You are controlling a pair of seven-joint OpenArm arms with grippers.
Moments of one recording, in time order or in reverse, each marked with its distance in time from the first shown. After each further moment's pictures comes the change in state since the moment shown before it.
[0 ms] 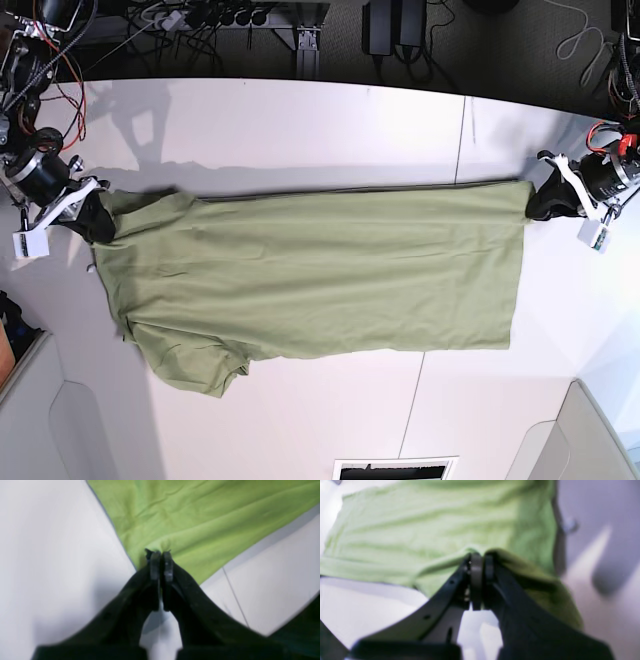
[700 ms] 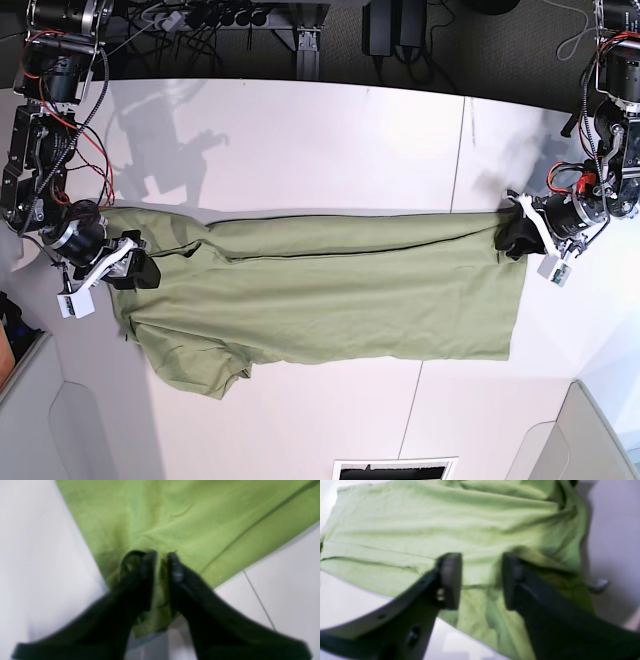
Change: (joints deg) left arm -16.6 4.8 13.0 -14.9 16.4 1.5 -10.7; right arm 14.6 0.0 -10.4 -17.7 -6.9 -0.4 3.3
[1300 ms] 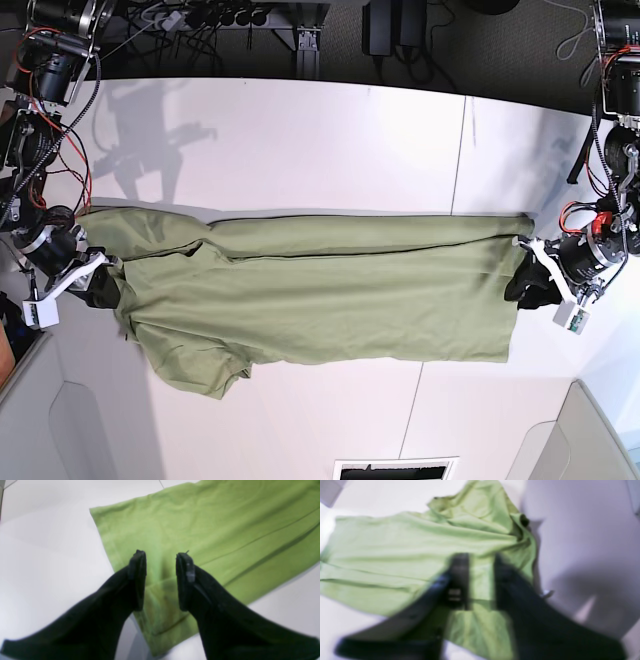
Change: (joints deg) left arm -3.1 1.4 -6.3 9.9 -2.7 1.4 8.1; right arm 0.0 -0.3 5.9 4.4 -3.3 -0.5 2.2
